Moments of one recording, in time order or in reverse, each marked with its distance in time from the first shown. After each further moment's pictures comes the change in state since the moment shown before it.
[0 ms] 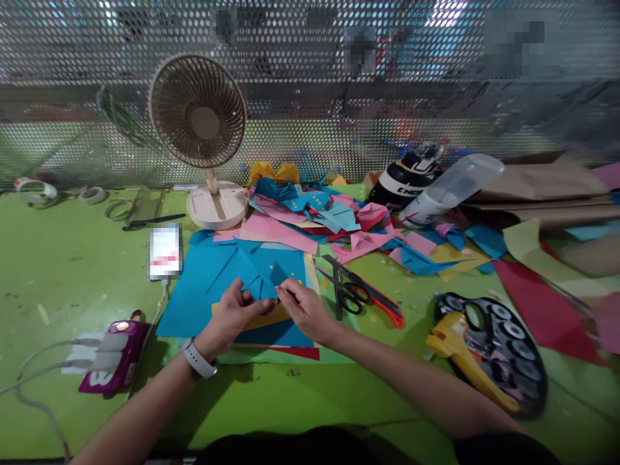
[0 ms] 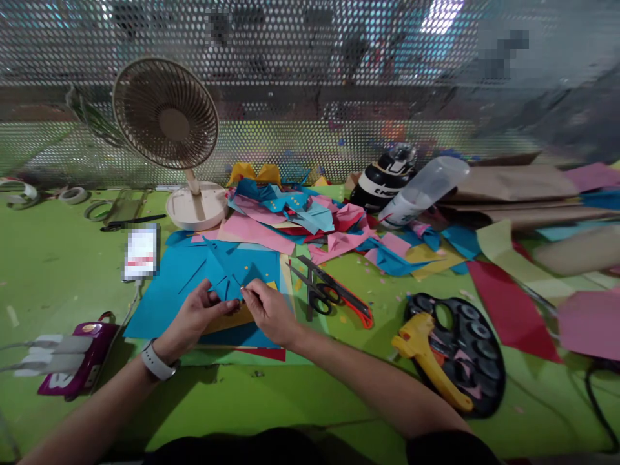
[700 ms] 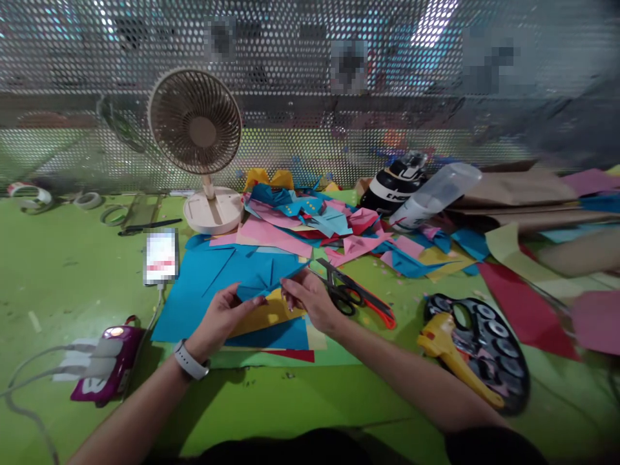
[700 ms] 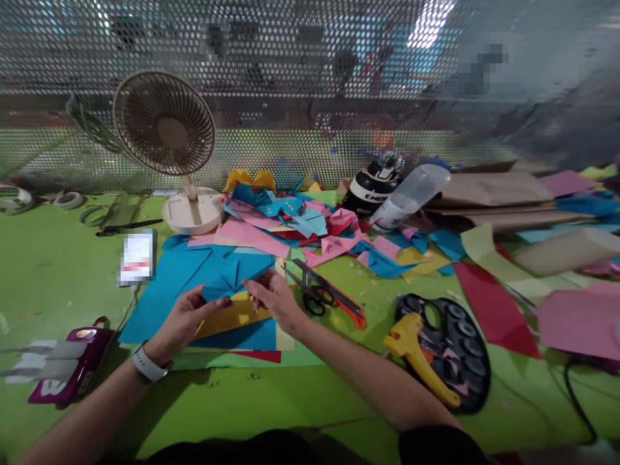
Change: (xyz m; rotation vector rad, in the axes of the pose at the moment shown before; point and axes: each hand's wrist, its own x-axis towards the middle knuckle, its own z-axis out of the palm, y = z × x) left_hand 0.001 0.006 -0.008 -0.022 -0.038 0.026; right_hand 0.015 0.003 -0.012 0.642 0.106 0.336
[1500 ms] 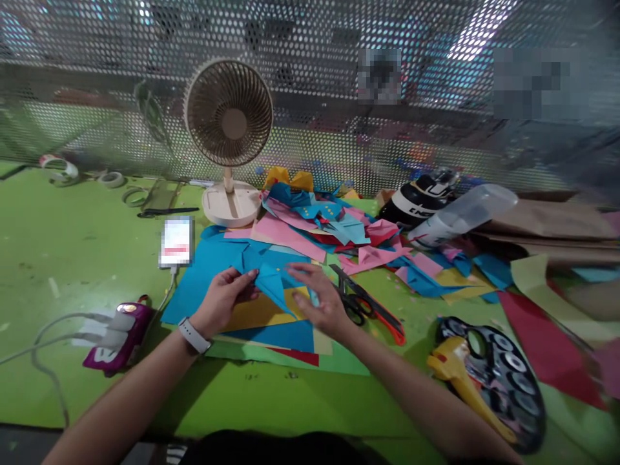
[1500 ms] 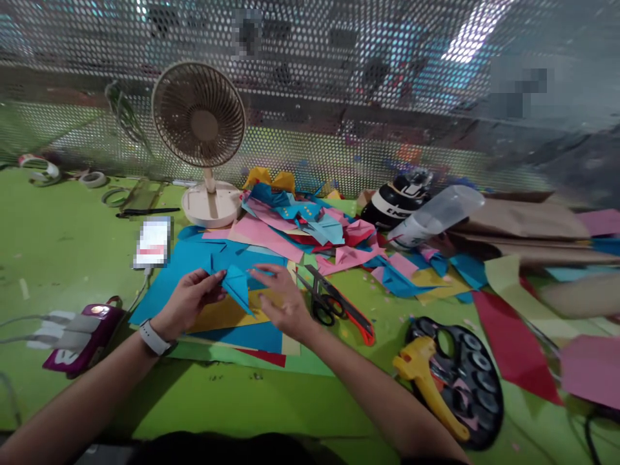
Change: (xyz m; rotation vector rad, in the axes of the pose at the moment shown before) left_hand 0.009 0.011 -0.009 -0.221 0.200 -0.096; right_hand -0.004 0.005 -0.013 -0.601 -0.094 -0.709
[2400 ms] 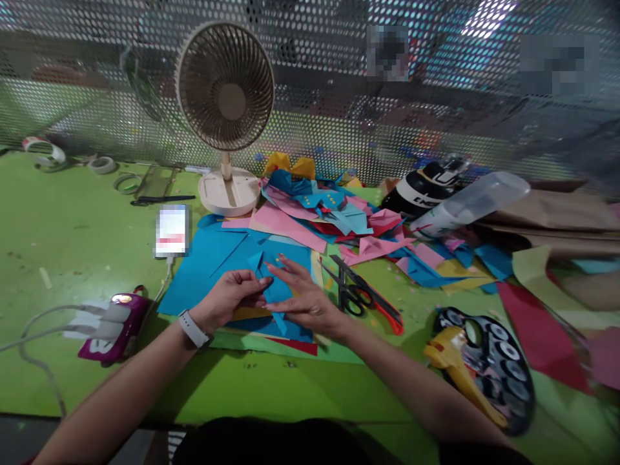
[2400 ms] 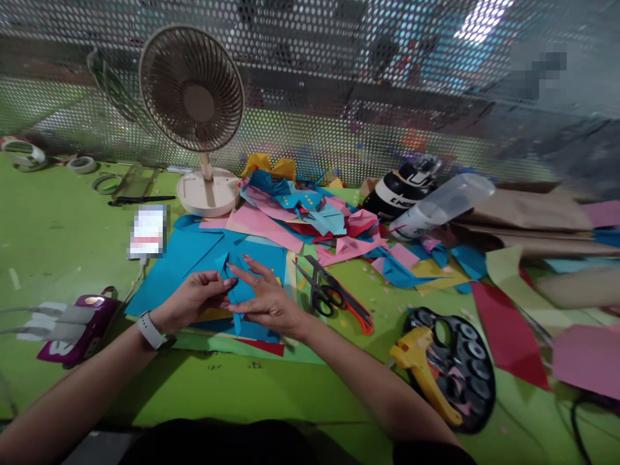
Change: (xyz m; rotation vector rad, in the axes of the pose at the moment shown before) left_hand -0.003 -0.010 0.000 0.097 -0.231 -0.174; right_hand 0.003 0.003 -0.003 -0.102 -0.396 -0.256
